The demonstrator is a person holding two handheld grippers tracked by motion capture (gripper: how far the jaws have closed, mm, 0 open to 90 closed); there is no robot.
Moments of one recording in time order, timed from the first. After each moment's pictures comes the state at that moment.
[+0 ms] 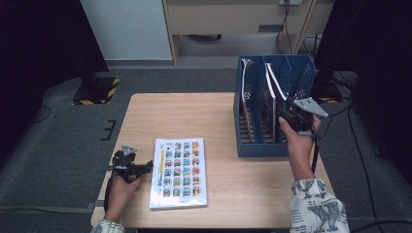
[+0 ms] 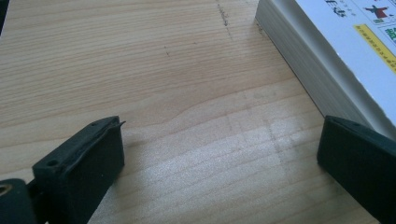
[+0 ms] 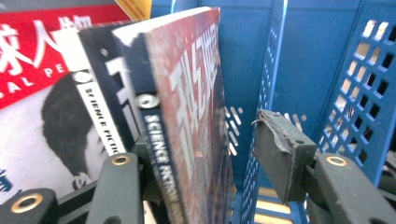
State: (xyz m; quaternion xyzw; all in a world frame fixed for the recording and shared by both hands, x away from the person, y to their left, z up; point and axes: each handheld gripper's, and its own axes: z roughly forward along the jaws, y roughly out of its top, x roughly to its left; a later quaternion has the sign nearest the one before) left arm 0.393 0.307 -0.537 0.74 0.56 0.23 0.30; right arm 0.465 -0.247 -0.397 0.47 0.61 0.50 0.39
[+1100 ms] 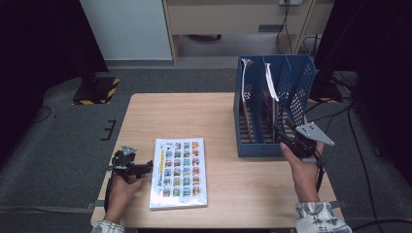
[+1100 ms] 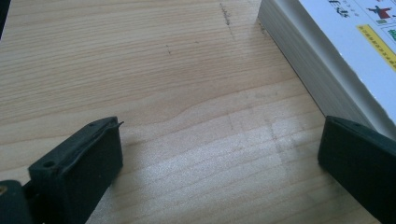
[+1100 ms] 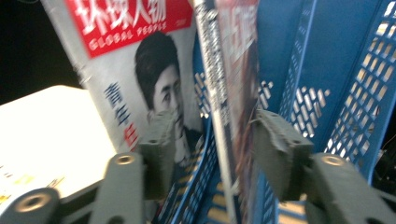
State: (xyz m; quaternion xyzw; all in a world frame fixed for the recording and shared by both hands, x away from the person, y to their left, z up) left arm 0.393 0.307 -0.537 0.73 0.57 0.23 0.30; right arm 0.393 -0.244 -0.416 0.44 0.64 0.52 0.37
